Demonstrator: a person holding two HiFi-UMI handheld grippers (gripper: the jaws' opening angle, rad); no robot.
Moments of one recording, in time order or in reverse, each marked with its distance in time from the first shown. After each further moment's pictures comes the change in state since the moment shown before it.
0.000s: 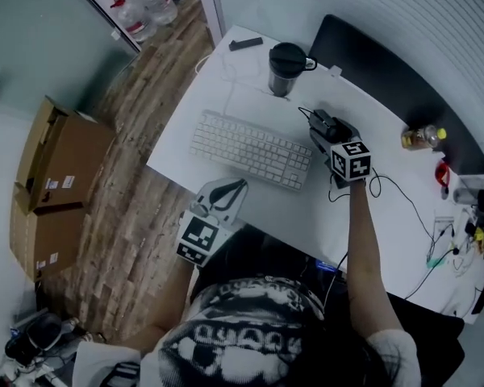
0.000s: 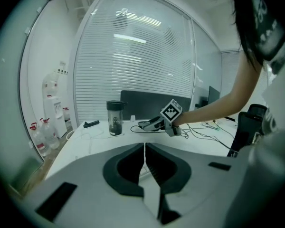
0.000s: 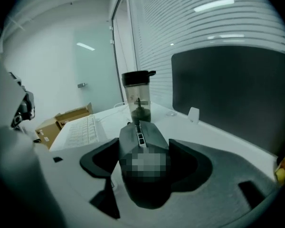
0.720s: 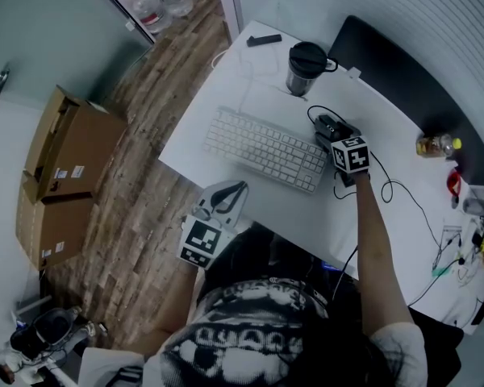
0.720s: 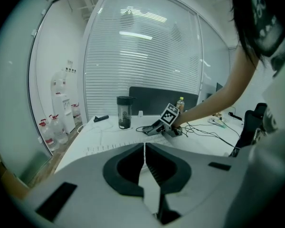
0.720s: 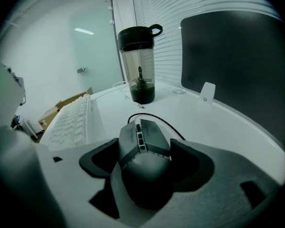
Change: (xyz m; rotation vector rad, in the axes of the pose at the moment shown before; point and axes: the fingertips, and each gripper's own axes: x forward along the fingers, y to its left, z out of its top) left arm -0.018 0.023 -0.020 -0.027 0.044 0.086; right arm 0.058 0.004 -0.050 -0.031 0.203 0.039
